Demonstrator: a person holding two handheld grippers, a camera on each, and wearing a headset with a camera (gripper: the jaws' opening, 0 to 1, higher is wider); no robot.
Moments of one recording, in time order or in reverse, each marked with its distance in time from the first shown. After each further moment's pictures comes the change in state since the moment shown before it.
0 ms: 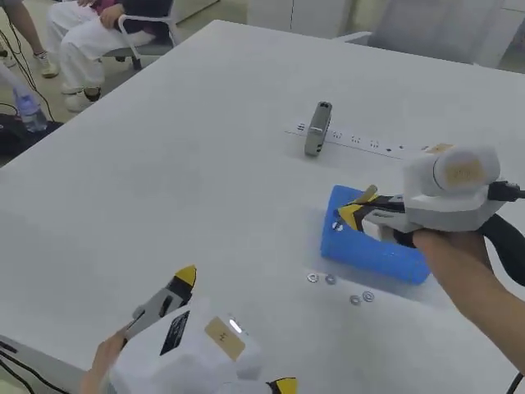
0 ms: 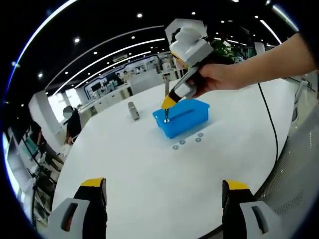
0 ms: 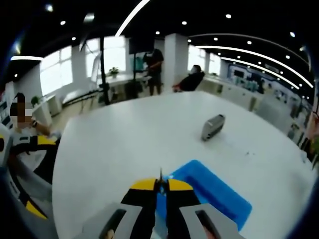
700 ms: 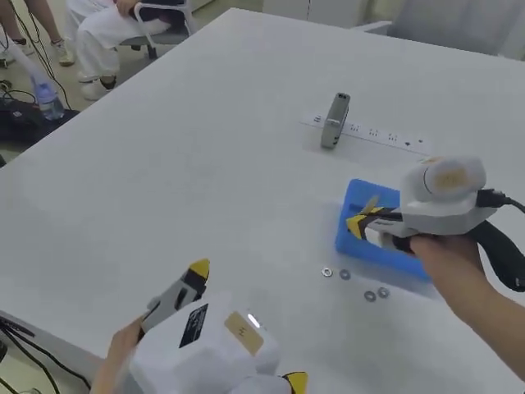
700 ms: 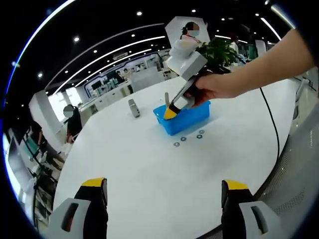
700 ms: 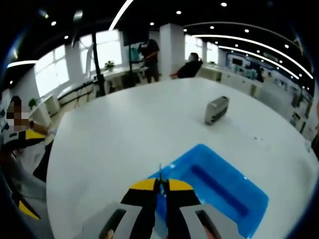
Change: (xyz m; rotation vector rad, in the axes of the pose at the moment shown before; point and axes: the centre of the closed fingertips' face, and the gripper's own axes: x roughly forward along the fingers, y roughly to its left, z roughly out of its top) left arm 0.001 0.000 -0.005 0.006 0.025 0.007; right arm 0.026 0.010 -0.023 0.030 0.068 0.017
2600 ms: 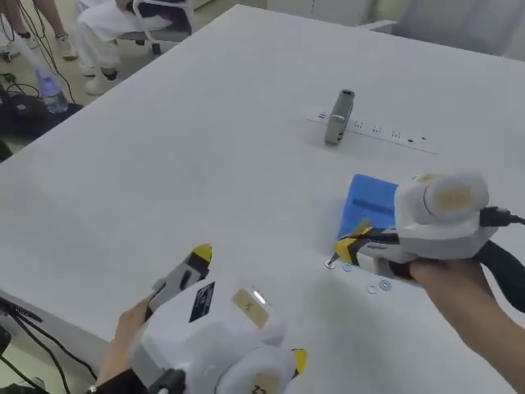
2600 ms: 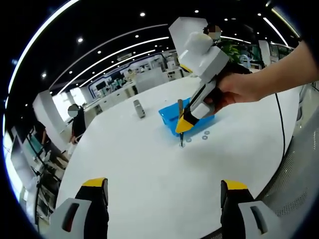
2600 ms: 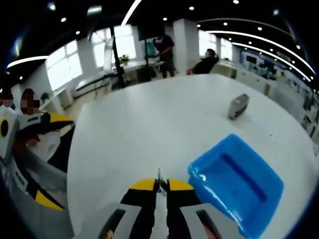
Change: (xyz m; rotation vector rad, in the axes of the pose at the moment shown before) left arm -0.003 0.009 0.001 -0.009 -0.010 0.042; right arm -0.020 0.062 -0.018 -0.038 0.053 0.124
